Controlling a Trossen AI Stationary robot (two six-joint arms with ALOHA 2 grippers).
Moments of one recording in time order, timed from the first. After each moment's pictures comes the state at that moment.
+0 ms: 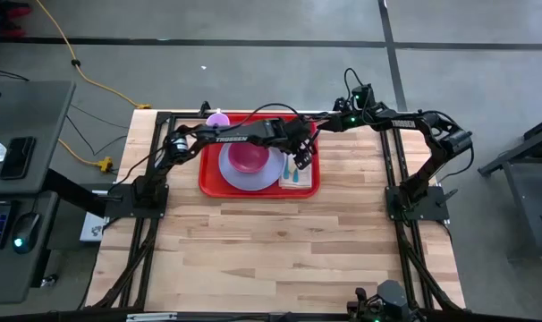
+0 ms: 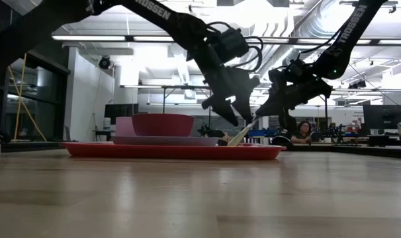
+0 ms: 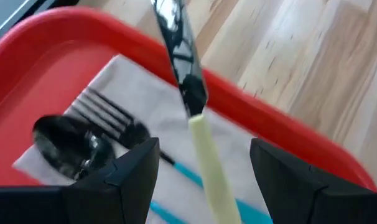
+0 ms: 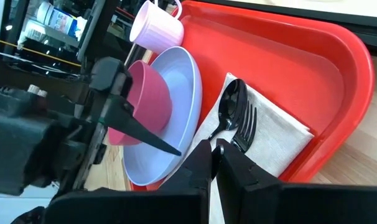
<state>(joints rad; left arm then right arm) 0.30 2.23 1.88 -0.56 -0.08 -0.21 -1.06 1.62 0.76 0.20 -0.90 0.44</state>
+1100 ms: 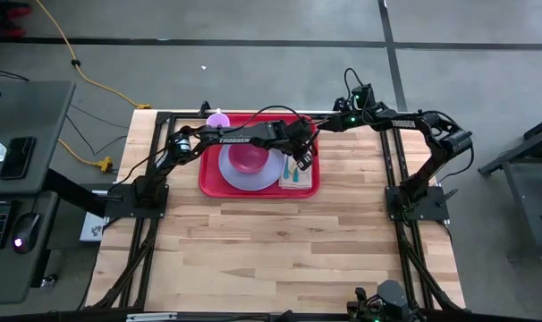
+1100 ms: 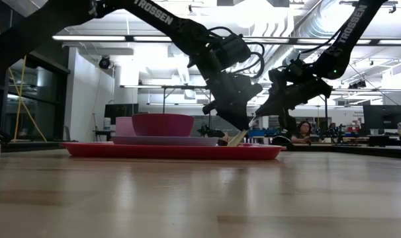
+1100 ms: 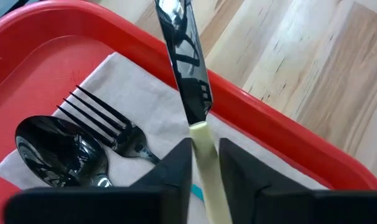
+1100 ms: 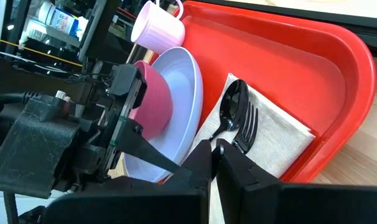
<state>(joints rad) 0.30 2.26 1.88 -0.52 -0.09 -0.24 -1.06 1.62 0.76 0.21 -0.91 0.45</state>
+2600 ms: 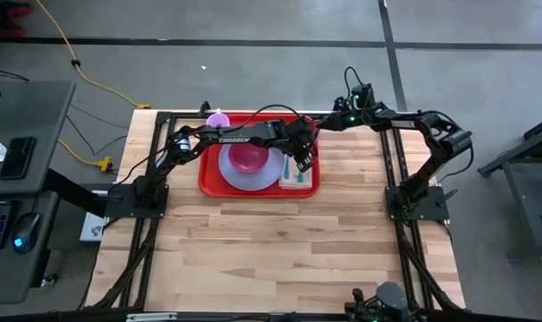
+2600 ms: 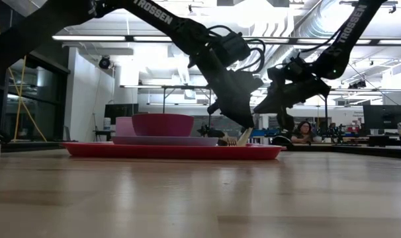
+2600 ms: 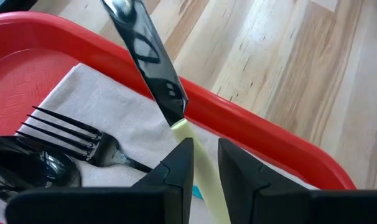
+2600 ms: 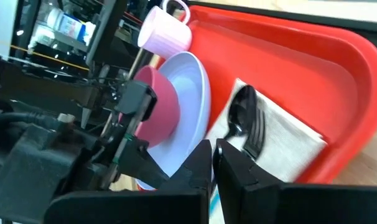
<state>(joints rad) 0.30 2.26 1.88 -0.50 0.02 -0.18 -1.05 1.62 0.76 0.25 -0.92 0.50</state>
